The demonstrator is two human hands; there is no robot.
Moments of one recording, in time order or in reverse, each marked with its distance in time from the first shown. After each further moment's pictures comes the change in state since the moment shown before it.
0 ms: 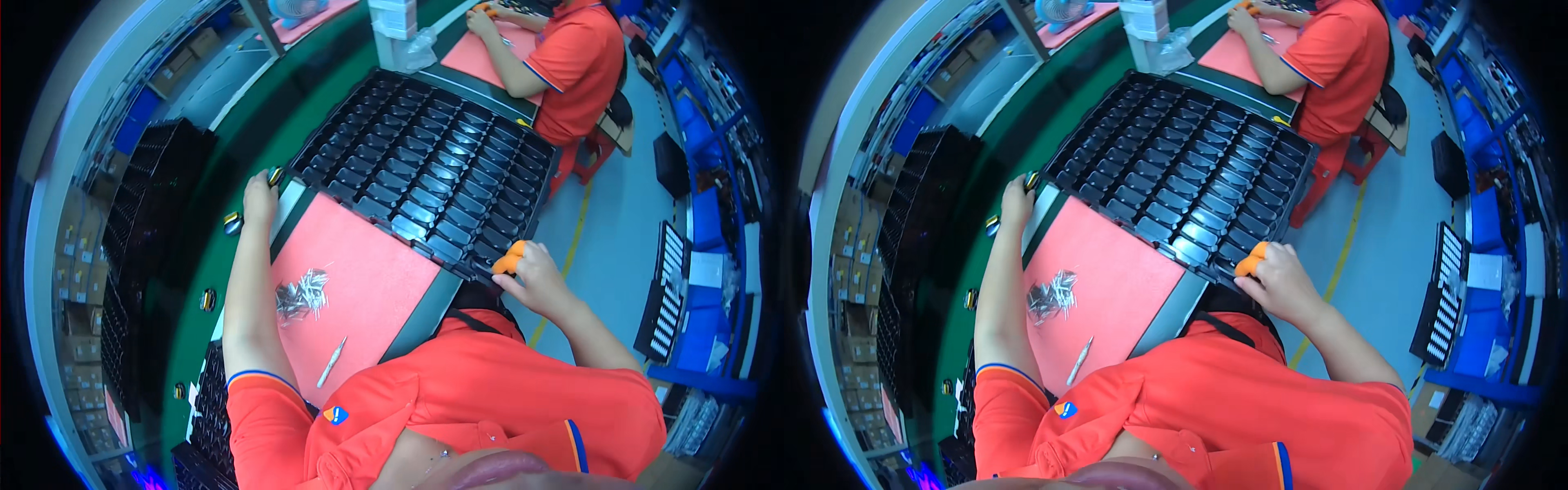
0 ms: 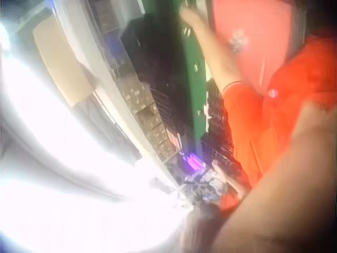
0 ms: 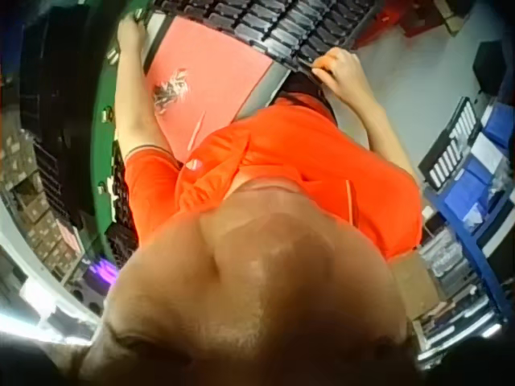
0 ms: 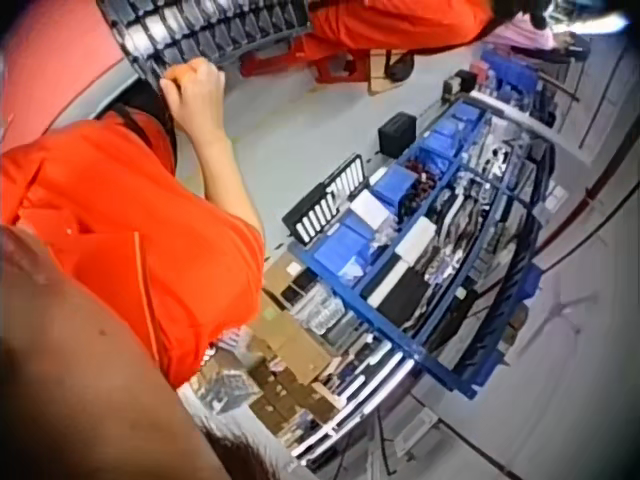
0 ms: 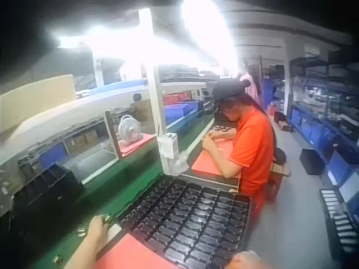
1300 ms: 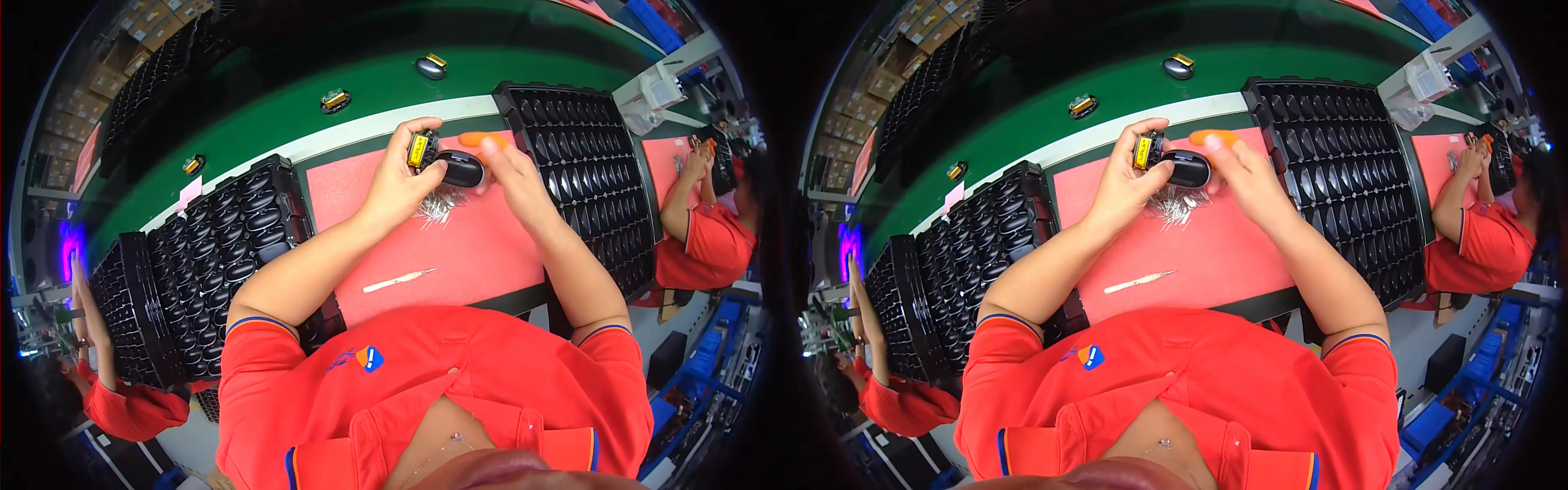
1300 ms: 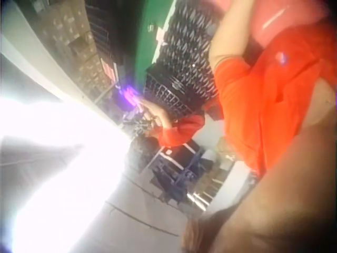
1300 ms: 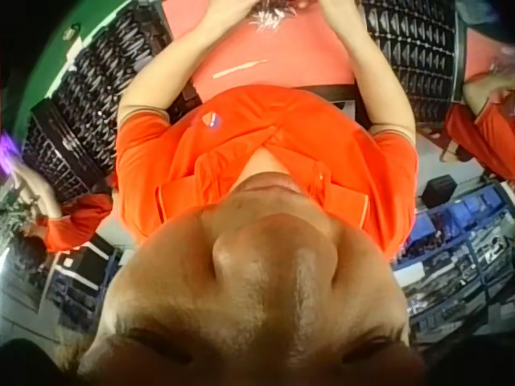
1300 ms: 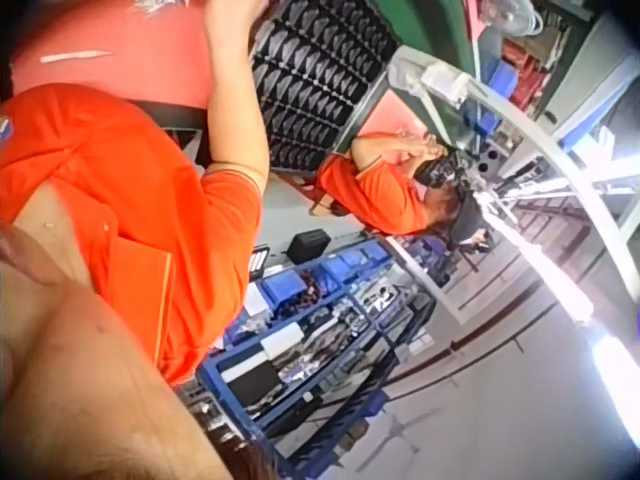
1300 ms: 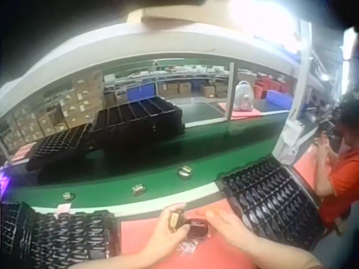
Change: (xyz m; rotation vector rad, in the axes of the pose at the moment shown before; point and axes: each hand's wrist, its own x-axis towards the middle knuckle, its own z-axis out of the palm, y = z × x) left_hand -0.249 -0.007 -0.104 -1.443 0.200 -0.298; right_hand 0.195 -0.225 0.158 0.956 -0.603 -0.054
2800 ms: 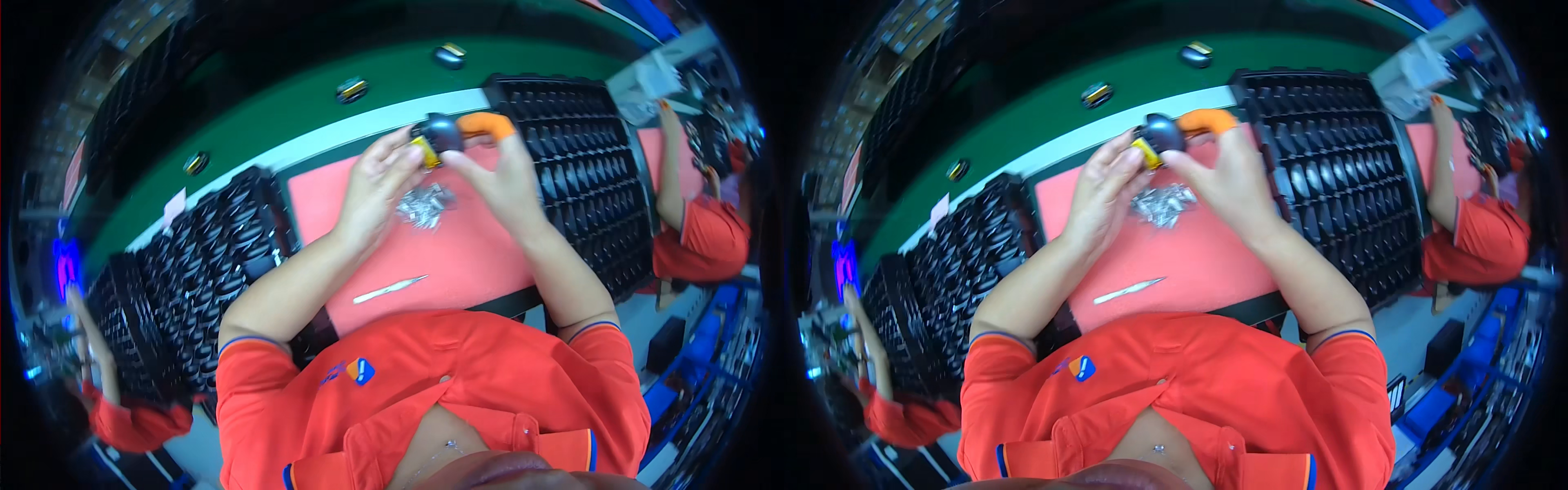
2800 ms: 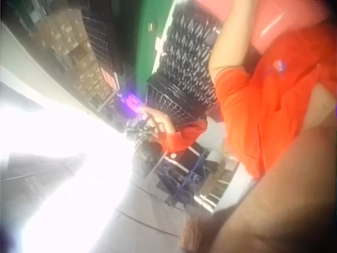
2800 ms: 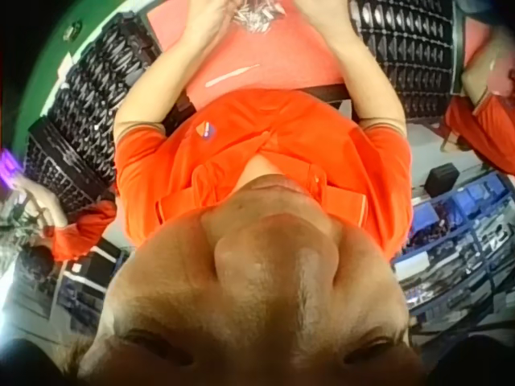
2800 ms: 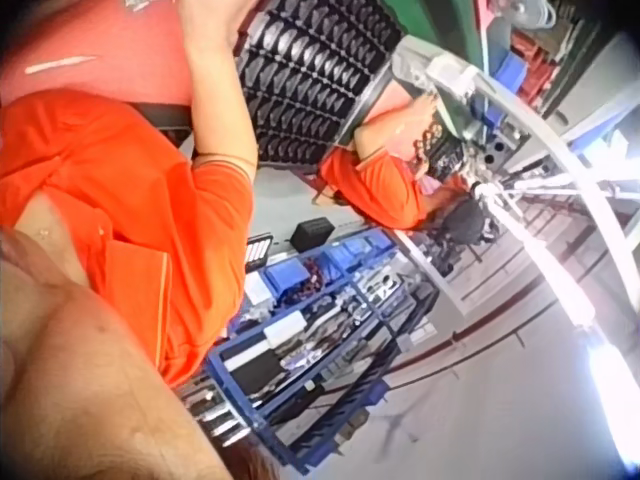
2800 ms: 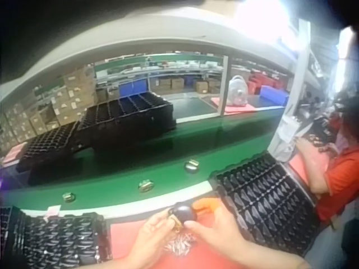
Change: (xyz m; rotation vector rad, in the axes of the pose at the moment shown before) left_hand 0.015 -0.013 0.000 -0.424 0.047 -0.243; right_hand 0.016 -0.009 0.000 -0.548 0.331 -0.322
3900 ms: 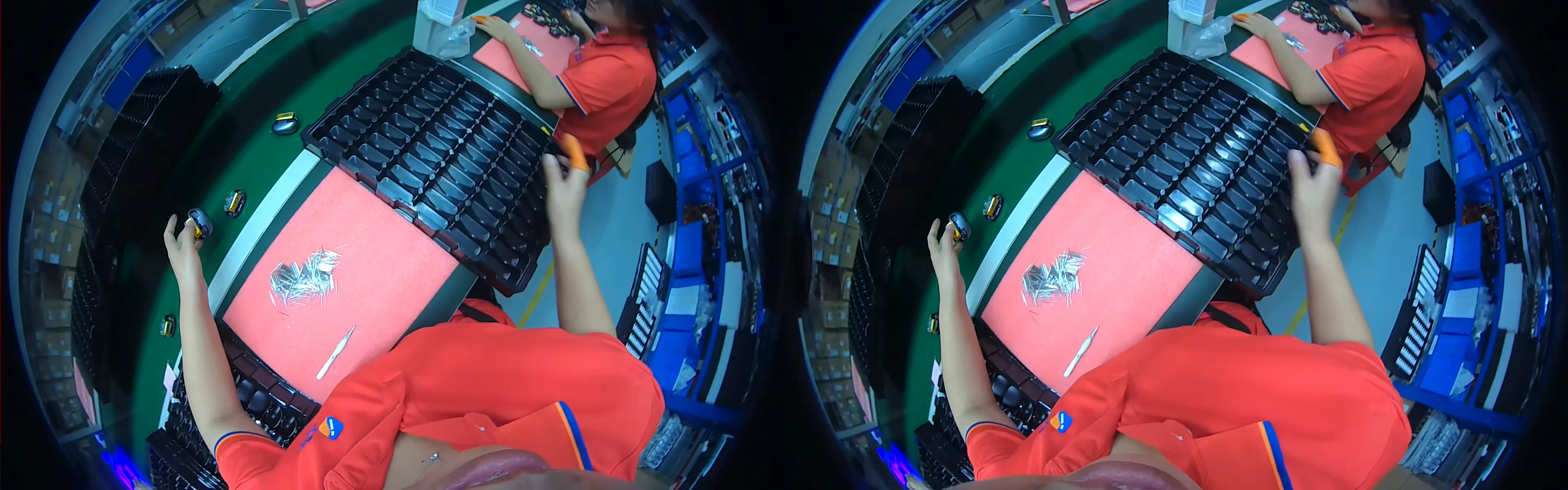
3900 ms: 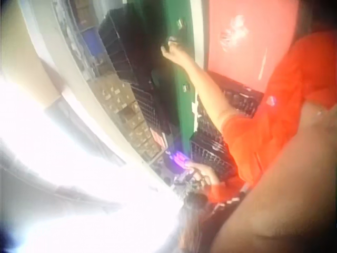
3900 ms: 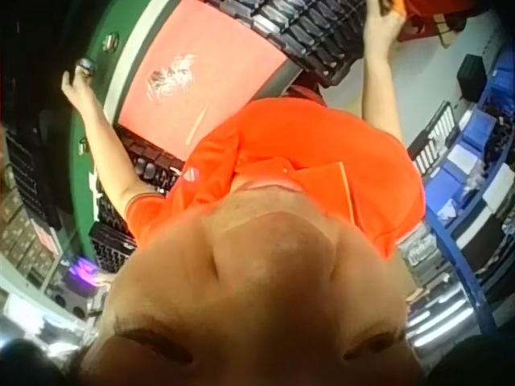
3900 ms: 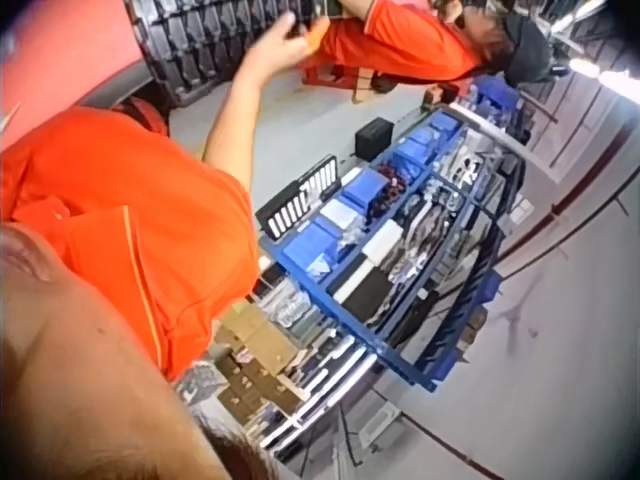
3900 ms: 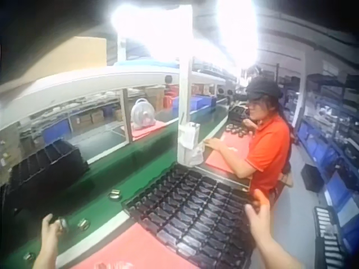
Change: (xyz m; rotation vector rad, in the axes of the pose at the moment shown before) left_hand 0.126 0.066 -0.042 0.874 0.384 0.222; right_hand -0.164 0.150 -0.229 -0.429 1.011 0.507
